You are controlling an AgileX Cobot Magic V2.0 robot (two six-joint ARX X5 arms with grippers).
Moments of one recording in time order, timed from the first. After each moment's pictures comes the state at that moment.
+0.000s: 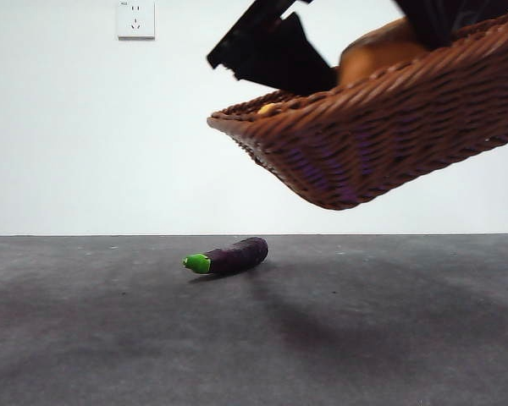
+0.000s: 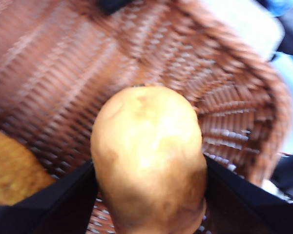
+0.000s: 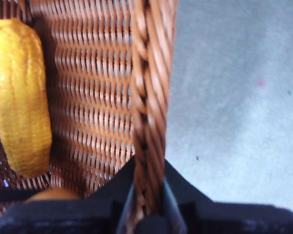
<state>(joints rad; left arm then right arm) -1.07 1.47 1.14 -0.33 0.02 -0.37 0.43 1.50 1.56 -1.29 -0.13 0.18</state>
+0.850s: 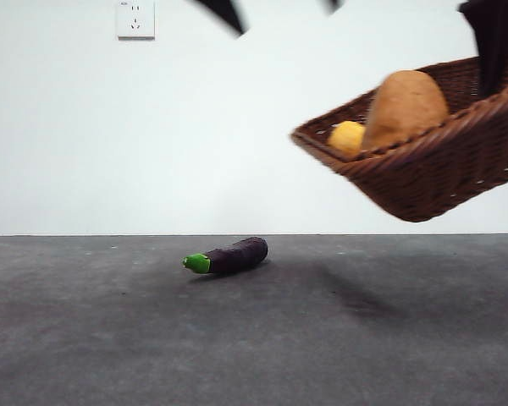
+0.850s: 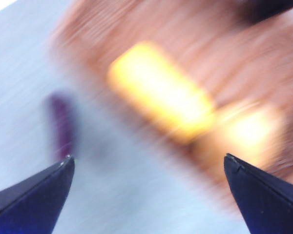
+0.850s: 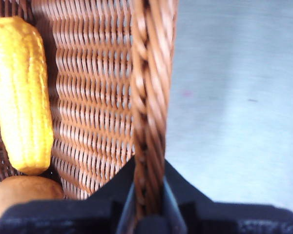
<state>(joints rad) -0.93 1.47 1.45 -0.75 -0.28 -0.14 0.18 1.50 1.56 -1.27 -0.10 0.10</state>
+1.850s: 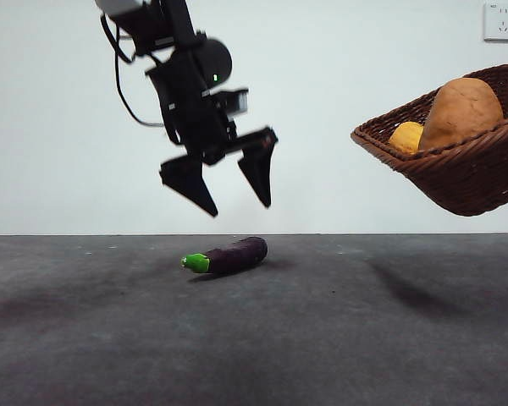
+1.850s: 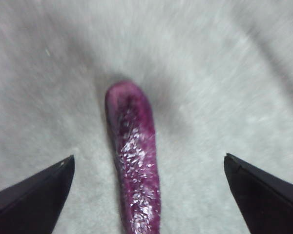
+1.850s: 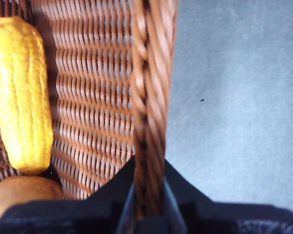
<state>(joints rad) -0.45 2.24 2.03 -0.83 0.19 0.05 -0.02 1.50 1.56 -1.27 -0.15 0.02</state>
